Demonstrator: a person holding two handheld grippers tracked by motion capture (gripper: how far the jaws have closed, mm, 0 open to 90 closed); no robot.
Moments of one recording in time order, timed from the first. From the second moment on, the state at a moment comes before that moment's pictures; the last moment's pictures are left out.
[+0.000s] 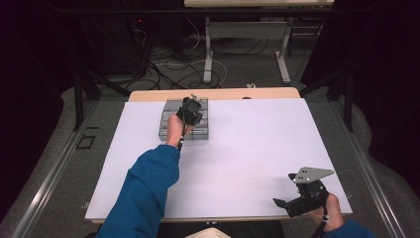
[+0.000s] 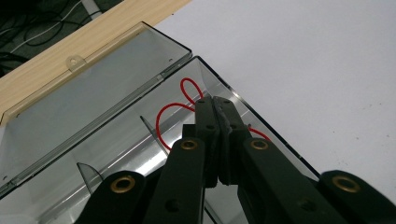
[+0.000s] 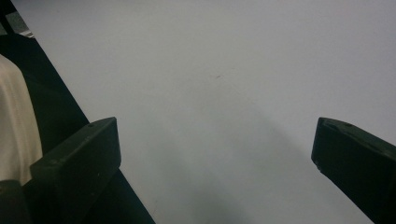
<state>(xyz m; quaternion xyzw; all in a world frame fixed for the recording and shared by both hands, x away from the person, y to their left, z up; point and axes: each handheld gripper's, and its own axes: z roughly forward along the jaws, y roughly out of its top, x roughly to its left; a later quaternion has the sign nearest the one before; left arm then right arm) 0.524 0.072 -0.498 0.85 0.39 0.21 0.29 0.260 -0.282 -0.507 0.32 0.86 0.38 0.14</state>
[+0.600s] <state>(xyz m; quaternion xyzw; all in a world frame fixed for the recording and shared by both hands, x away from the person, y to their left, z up) 0.534 0.066 -0.508 0.85 0.40 0.21 0.28 0.260 -0.282 -0.507 0.33 0.86 0.38 0.14</state>
